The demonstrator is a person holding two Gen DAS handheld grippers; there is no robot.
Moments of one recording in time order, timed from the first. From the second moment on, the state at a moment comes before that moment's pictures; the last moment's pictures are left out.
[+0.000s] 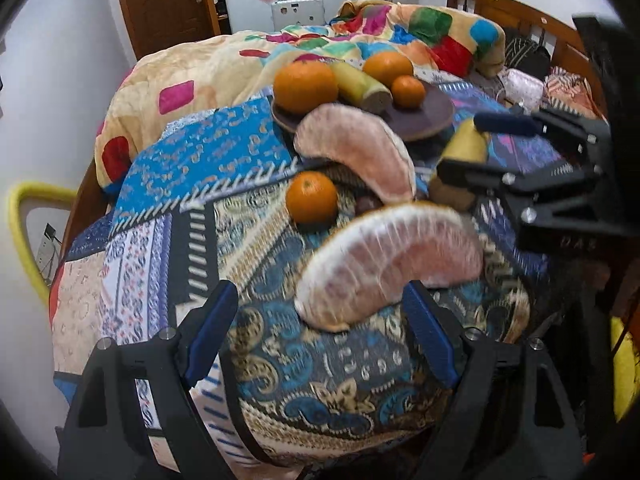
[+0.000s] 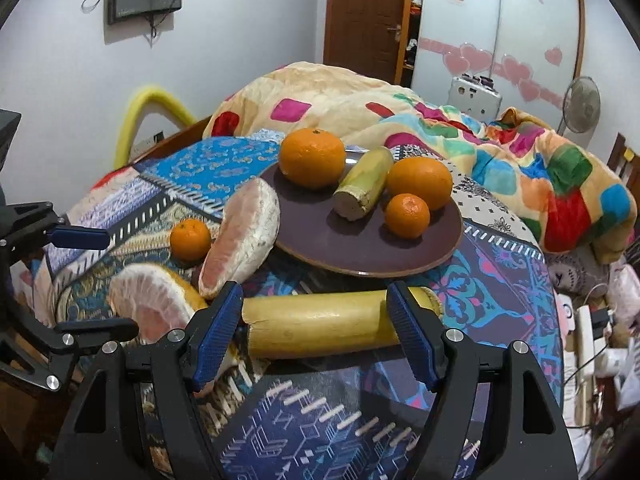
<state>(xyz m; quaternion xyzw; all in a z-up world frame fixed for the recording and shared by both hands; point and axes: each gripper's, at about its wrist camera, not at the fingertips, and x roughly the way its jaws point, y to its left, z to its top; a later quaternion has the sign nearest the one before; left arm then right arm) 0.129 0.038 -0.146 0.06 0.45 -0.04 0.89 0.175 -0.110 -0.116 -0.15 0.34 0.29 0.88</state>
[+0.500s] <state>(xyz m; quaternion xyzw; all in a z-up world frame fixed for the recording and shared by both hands) 0.125 0.075 -0.151 0.04 0.43 0.03 0.90 0.171 -0.158 -0.117 -0.13 0.36 0.26 0.88</state>
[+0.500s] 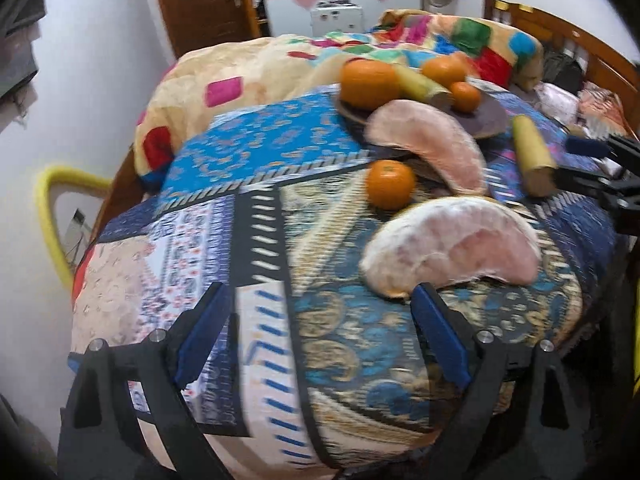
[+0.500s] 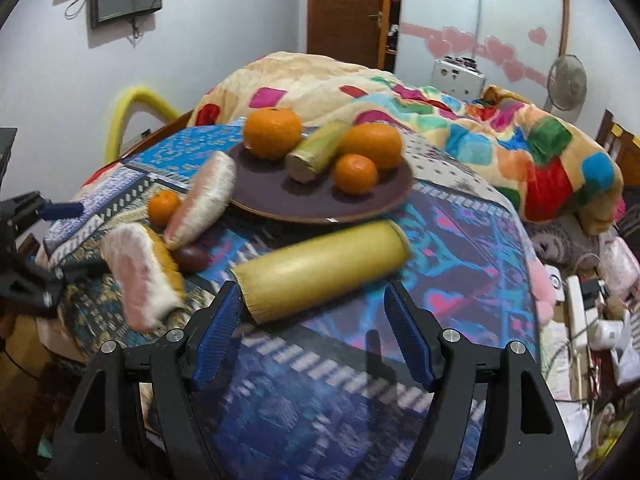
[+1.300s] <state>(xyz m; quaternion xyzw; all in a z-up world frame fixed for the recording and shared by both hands) 0.157 0.009 -0.128 -0.02 0.42 -0.02 0.91 0.191 -0.152 -0.132 -0.10 0.38 0.25 0.88</state>
